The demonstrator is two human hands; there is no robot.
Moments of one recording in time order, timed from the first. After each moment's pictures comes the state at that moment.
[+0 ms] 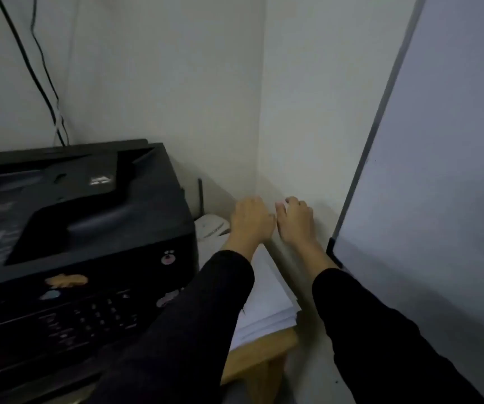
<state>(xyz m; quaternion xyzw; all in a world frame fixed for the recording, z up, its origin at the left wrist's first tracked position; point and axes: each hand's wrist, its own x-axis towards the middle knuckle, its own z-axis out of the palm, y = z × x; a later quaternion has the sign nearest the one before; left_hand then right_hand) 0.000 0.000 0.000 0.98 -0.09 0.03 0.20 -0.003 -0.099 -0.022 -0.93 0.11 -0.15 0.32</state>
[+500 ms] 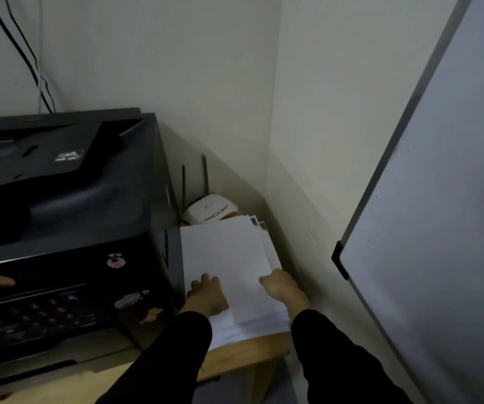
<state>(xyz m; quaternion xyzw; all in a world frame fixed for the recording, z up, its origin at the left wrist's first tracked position) -0.014 0.047 -0.163 0.95 0.07 -0.29 0.11 0.014 -0.112 -0.172 -0.90 0.16 0.28 0.29</state>
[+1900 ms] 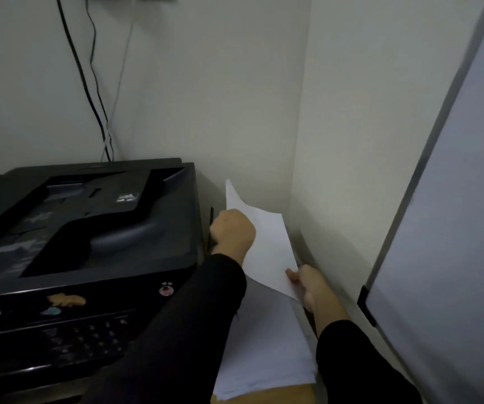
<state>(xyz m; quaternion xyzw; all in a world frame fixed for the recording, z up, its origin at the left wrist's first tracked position) 0.025 0.035 0.045 0.96 0.19 0.03 0.19 0.043 -0.107 -0.086 -0.67 0.25 0.15 0.68</state>
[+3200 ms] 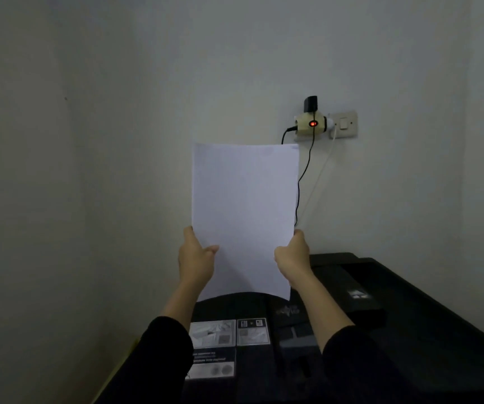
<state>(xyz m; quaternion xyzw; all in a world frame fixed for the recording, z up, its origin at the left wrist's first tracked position) -0.078 0.535 0.164 0.79 0.14 0.37 0.47 -0.018 0.379 0.153 -0.73 -0.09 -0.11 0.67</state>
